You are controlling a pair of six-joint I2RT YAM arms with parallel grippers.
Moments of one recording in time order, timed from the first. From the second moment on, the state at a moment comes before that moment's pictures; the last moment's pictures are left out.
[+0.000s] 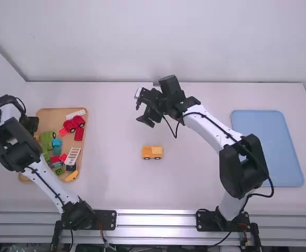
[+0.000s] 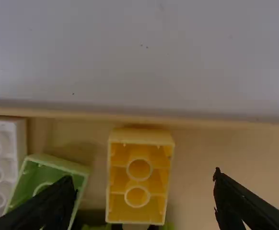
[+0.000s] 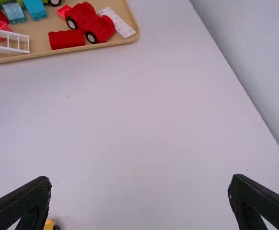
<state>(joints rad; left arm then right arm) 0.75 2.29 1.82 -0.89 -0.13 -0.97 0.52 1.84 1.42 -0.36 -0.50 -0.64</state>
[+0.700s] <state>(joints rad) 0.77 2.29 1.96 -1.08 -0.06 -0.90 0.52 1.84 1.42 -0.35 -0.50 -0.63</state>
